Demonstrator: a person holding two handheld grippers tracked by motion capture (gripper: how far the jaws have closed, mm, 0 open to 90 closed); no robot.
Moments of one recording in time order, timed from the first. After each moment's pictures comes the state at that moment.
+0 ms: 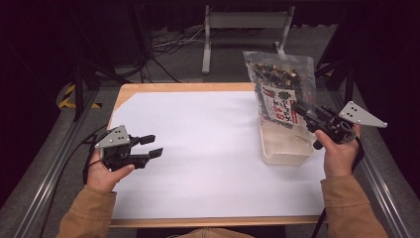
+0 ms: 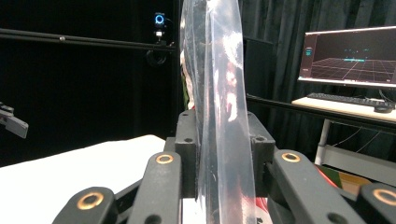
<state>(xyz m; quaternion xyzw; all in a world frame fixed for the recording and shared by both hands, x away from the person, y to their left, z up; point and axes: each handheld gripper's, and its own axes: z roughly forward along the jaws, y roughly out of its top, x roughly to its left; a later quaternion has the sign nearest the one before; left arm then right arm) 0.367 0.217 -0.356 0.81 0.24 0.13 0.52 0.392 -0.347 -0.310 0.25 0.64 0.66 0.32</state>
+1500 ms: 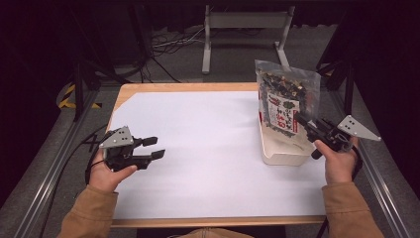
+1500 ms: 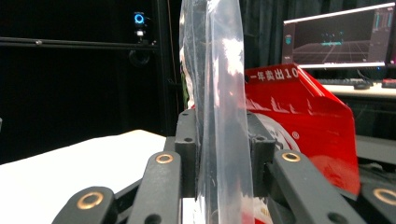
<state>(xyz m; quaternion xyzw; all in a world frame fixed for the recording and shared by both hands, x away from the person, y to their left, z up) 0.368 0.213 -0.359 0.82 0.24 0.12 0.51 0.391 -0.364 -0.358 0.29 0.62 0.66 0.32</state>
